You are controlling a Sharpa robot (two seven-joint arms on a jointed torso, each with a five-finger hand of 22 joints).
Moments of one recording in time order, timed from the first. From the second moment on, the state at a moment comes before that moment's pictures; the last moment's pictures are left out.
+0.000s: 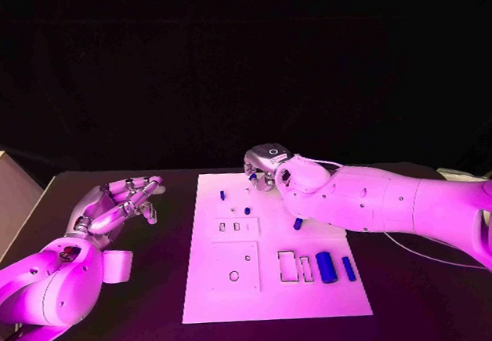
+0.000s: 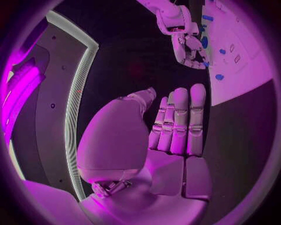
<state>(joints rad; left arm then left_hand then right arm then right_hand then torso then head) 1.05 -0.97 0.18 1.68 -0.17 -0.38 0.37 1.42 -0.21 0.48 0.24 0.06 0.94 0.19 0.21 0.18 1.18 0.11 0.07 0.09 1.16 0.04 0.94 0.67 0.16 1.06 0.13 1.02 0.64 1.30 -0.51 -0.12 1.07 -1.68 -0.45 -0.26 1.37 -0.24 0.65 0.01 0.27 1.08 0.14 0.20 0.30 1.21 0.10 0.07 0.09 1.46 -0.01 1.37 1.10 0.08 1.46 0.09 1.34 1.23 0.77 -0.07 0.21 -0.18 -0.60</state>
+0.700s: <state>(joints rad) 1.05 -0.97 0.18 1.68 -0.17 -0.38 0.37 1.42 -0.21 0.48 0.24 0.06 0.94 0.19 0.21 0.18 1.18 0.11 0.07 0.09 1.16 0.04 0.94 0.67 0.16 1.06 0.13 1.02 0.64 1.30 -0.48 -0.12 1.04 -1.68 -0.46 -0.25 1.36 -0.25 0.65 0.01 0.27 1.08 0.15 0.20 0.30 1.22 0.10 0.07 0.09 1.46 -0.01 1.37 1.10 0.08 1.46 0.09 1.34 1.23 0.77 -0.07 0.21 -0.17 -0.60</state>
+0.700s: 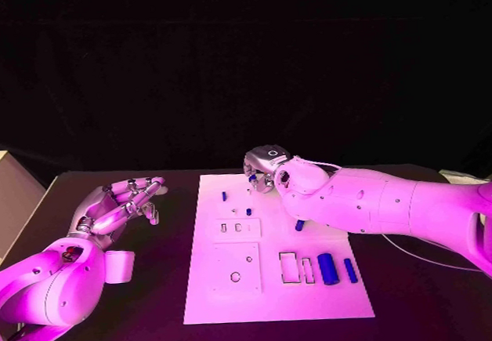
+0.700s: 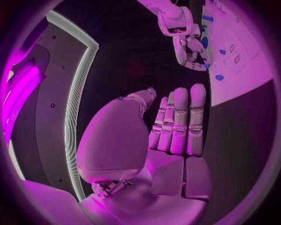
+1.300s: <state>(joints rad) 1.05 -0.96 0.18 1.68 -0.17 -0.38 0.36 1.42 -0.21 0.48 0.24 0.06 0.94 0.19 0.21 0.18 1.18 0.11 0.07 0.09 1.16 0.04 0.94 0.67 0.16 1.06 0.13 1.02 0.64 1.30 -0.46 -0.12 1.01 -1.67 -0.44 -0.24 1.33 -0.28 0.65 0.01 0.27 1.02 0.16 0.18 0.31 1.20 0.09 0.07 0.08 1.47 0.00 1.38 1.08 0.08 1.45 0.09 1.33 1.22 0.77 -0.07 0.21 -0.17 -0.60</state>
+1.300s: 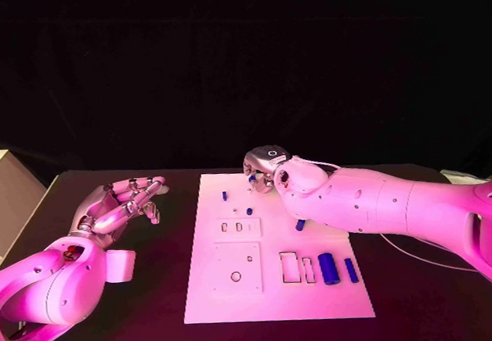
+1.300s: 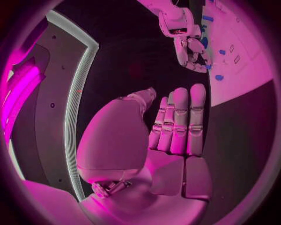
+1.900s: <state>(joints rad) 1.05 -0.96 0.18 1.67 -0.17 -0.38 0.36 1.42 -0.21 0.48 0.24 0.06 0.94 0.19 0.21 0.18 1.18 0.12 0.07 0.09 1.16 0.04 0.95 0.67 0.16 1.06 0.13 1.03 0.64 1.29 -0.53 -0.13 1.08 -1.64 -0.45 -0.23 1.49 -0.22 0.25 0.16 0.22 0.93 0.14 0.09 0.29 0.92 0.13 0.06 0.06 1.45 0.03 1.33 0.96 0.09 1.42 0.12 1.18 1.07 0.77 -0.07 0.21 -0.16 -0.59</state>
